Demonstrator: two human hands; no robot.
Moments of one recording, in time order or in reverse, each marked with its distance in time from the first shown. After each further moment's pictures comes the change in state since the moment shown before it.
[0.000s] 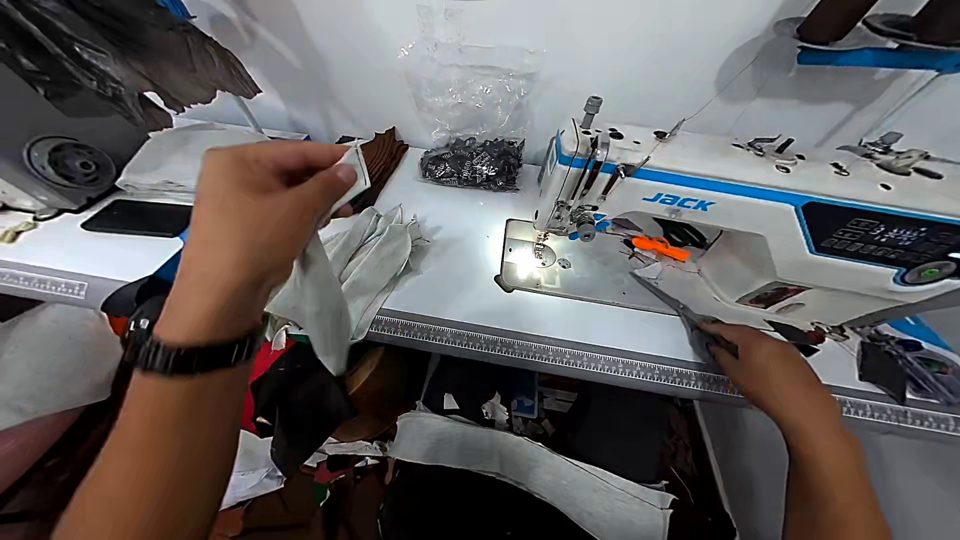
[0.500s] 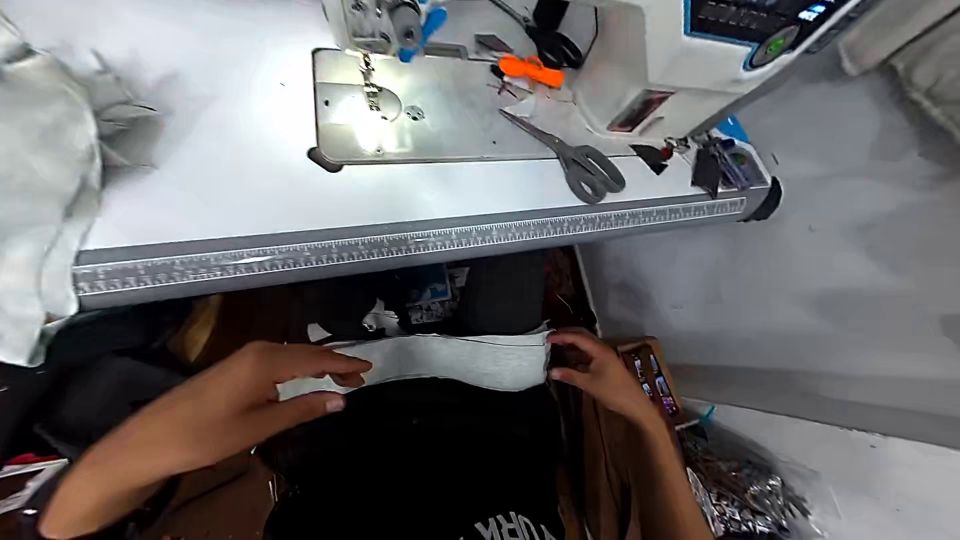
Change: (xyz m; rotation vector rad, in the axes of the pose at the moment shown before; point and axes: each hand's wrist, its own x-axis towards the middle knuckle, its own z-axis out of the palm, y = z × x) left_hand -0.165 -0.117 0.115 -0.238 -1.180 0.109; right_hand -0.234 0.043 0.100 0.768 -0.295 0.292
